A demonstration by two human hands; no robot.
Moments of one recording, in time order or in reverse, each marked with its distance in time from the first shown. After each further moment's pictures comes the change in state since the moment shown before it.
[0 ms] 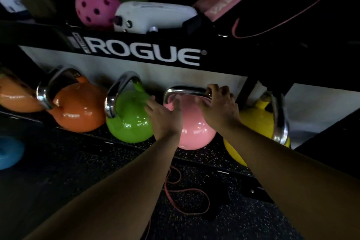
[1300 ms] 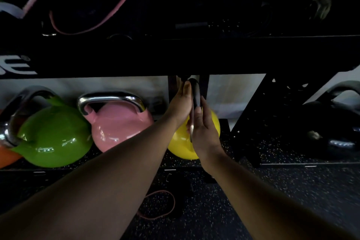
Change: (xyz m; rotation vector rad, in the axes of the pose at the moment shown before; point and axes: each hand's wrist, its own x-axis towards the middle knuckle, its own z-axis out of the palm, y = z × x) left_hand -0.084 0.082 0.190 -0.144 -0.801 0.240; right_hand -0.083 0.121 -0.060 1.002 0.110 0.406
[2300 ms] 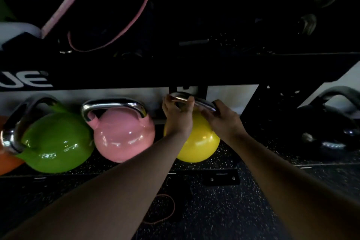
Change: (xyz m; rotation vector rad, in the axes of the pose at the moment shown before) left_hand -0.047 0.007 -0.003 0.032 0.236 -0.037; right_hand 0.043 -0.019 -0.058 -0.732 0.025 -0.137
